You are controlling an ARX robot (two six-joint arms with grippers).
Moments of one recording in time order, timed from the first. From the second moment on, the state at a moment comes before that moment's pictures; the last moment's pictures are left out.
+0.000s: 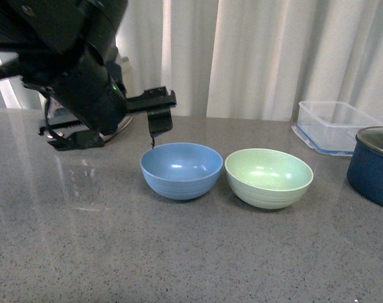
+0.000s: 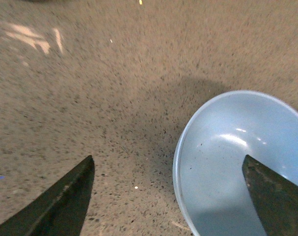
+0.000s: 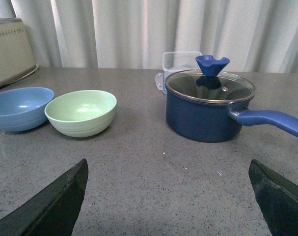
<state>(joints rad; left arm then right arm) -0.27 1.90 1.45 -0.18 -0.19 -0.36 0.00 0.00 0.01 0.00 0.00 0.00</state>
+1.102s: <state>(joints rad) -0.12 1.06 0.25 0.80 -0.12 -0.01 0.00 0.00 0.01 0.00 0.00 0.00</state>
